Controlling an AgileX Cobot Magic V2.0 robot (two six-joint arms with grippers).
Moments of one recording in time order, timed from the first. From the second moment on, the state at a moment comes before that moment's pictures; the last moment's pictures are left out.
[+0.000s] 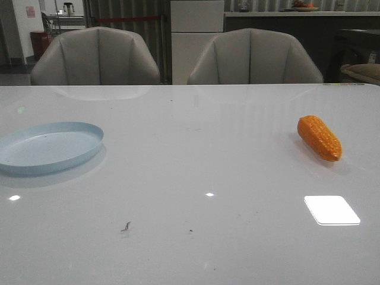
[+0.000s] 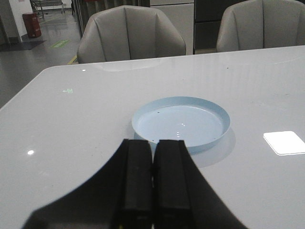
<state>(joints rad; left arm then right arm) -0.07 -0.01 0.01 -0.07 0.16 0.14 0.03 -0.01 0.03 0.10 0.09 0.02</state>
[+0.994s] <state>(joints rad) -0.07 -0.01 0.01 -0.07 -0.13 0.14 0.03 -0.01 0.03 0.10 0.09 0.02</state>
